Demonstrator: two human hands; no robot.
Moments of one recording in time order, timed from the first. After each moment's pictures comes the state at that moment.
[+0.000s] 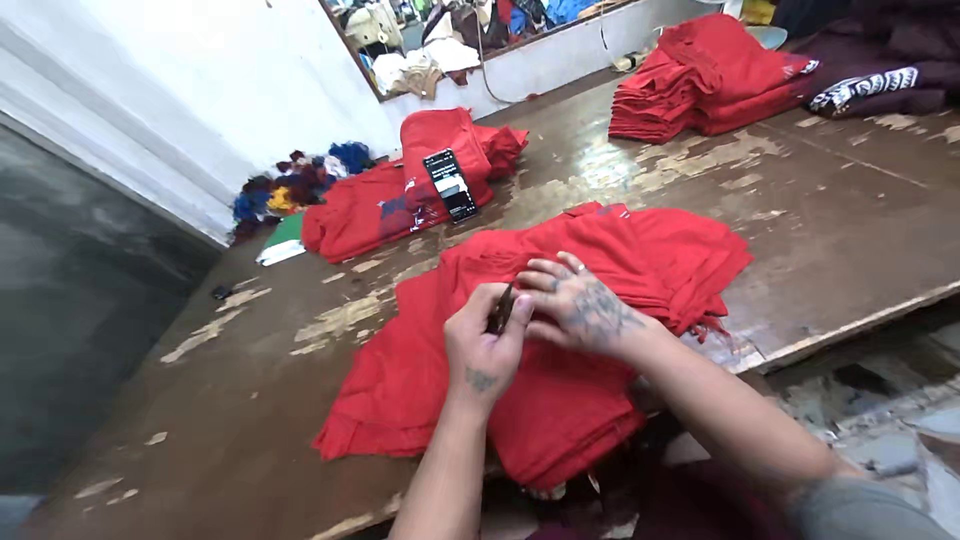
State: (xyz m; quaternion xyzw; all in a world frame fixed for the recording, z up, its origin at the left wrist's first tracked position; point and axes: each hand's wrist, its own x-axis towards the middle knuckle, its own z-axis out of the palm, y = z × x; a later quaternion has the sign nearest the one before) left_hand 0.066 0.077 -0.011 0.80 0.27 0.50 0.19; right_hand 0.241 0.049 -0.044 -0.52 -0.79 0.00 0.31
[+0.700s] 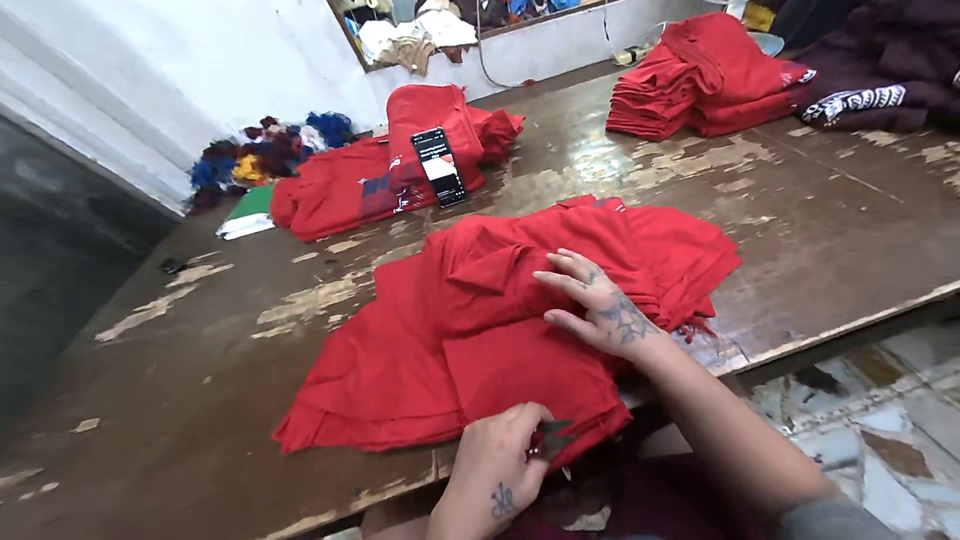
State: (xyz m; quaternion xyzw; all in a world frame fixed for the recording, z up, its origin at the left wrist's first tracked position) left_hand 0.018 0.009 -0.083 0.93 0.29 0.20 0.13; right_hand 0.271 0.039 -0.092 -0.52 -0.73 0.00 0.44
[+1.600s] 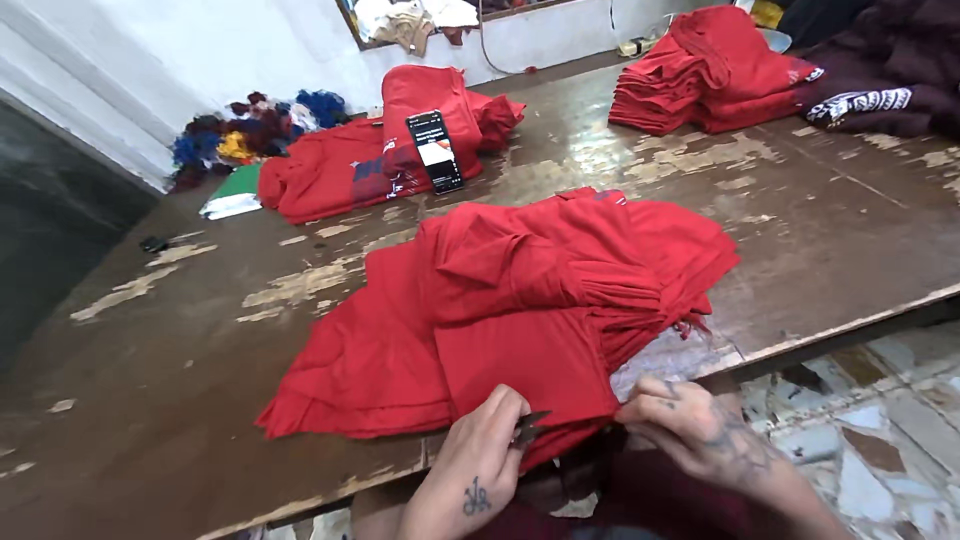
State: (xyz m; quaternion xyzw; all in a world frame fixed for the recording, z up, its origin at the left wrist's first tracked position) left_hand 0.006 0.015 -0.072 0.92 0.27 0.17 0.23; right_hand 0.285 -0.095 -0.105 -0.46 -0.80 0.04 0.39
